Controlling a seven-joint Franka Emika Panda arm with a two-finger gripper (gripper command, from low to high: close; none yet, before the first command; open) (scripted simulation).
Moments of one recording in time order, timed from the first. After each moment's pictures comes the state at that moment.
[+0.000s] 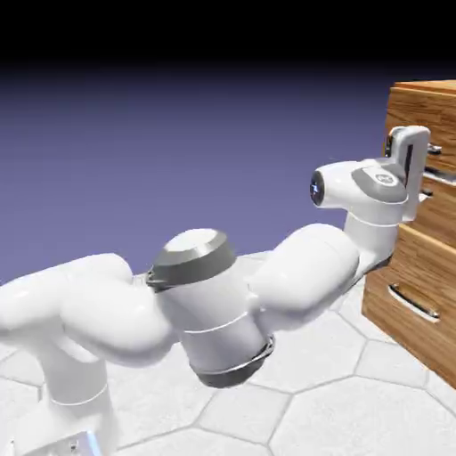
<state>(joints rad) -1.20 1.34 1.70 -1.70 -2.74 2.61 -2.54</state>
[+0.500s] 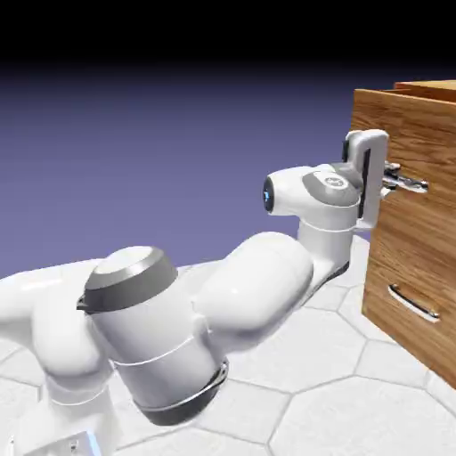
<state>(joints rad) -1.62 1.35 1.84 -2.24 -2.71 2.48 -2.46</state>
